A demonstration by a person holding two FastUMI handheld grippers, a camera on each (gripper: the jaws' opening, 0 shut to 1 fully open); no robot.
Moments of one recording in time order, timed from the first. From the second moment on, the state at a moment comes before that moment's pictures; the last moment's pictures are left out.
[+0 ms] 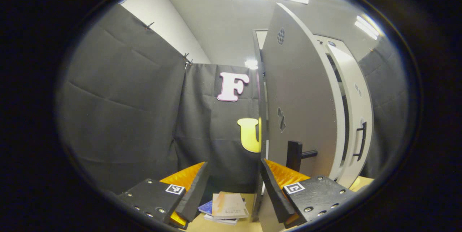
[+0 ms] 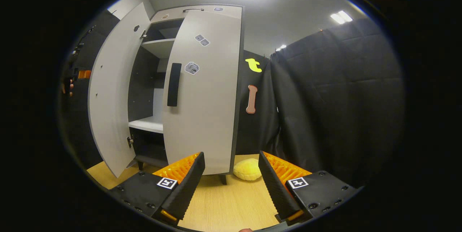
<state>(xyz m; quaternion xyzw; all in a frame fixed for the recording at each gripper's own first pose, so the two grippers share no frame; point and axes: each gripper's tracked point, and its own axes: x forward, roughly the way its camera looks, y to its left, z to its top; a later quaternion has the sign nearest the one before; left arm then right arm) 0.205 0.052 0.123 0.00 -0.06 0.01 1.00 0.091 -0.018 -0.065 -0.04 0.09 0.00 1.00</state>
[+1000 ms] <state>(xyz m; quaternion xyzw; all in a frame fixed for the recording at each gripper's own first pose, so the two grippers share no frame) 0.225 -0.057 0.116 -0.02 -0.07 -0.05 1.00 0.058 -0.056 -0.062 -0.04 0.08 -0.03 0.99</state>
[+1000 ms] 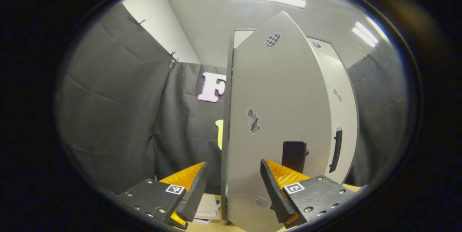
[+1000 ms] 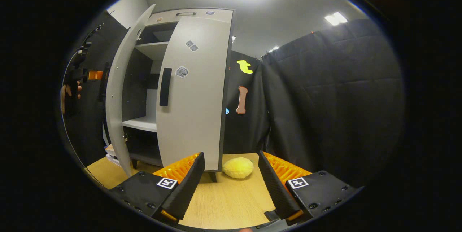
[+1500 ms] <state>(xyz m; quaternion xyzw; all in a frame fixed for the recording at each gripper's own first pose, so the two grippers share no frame) 0.267 -0.131 0.098 -0.01 -0.07 -0.07 0.99 0.044 -0.082 -0.079 -0.02 0.10 -0.05 0.99</state>
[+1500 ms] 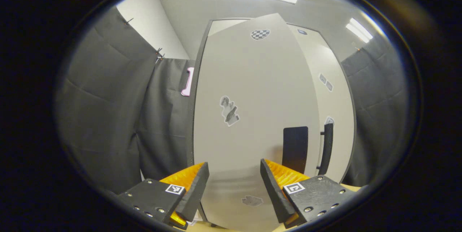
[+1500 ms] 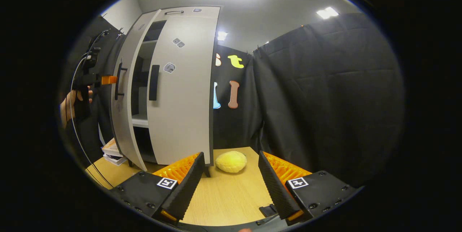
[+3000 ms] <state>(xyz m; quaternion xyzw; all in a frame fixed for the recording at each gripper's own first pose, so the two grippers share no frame) 0.015 -0.045 0.063 0.07 -0.03 -0.05 1.00 0.004 0.000 0.003 0.02 0.02 0.11 0.99</state>
